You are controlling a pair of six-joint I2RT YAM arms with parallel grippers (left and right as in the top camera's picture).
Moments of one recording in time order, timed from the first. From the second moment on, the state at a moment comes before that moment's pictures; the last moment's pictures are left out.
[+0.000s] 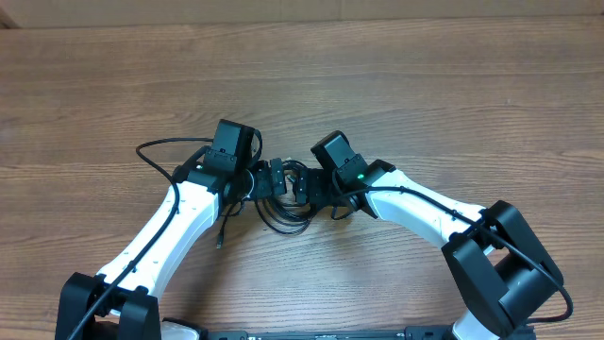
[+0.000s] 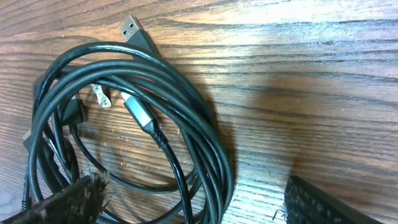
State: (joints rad) left arm -0.32 1.50 0.94 -0.59 0.13 -0.50; right arm 0.65 1.81 1.04 -0.36 -0.14 0.72
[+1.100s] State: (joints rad) left arm -0.32 1.50 0.94 -0.59 0.13 -0.50; right arm 0.63 1.81 1.04 -0.37 -0.13 0.72
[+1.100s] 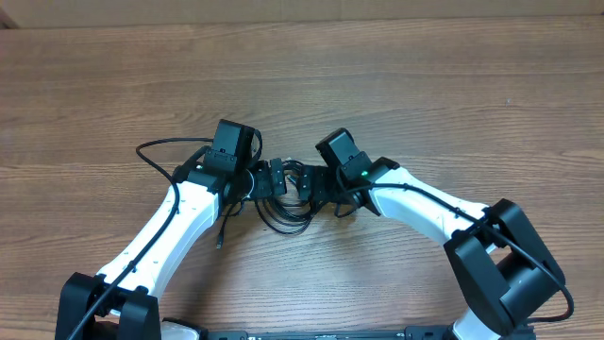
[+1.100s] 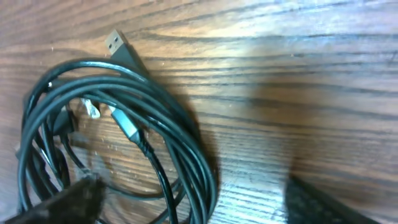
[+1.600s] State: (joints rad) left arm -0.32 1.50 0.94 -0.59 0.13 -0.50; right arm 0.62 1.81 1.04 -0.38 -0.15 0.72
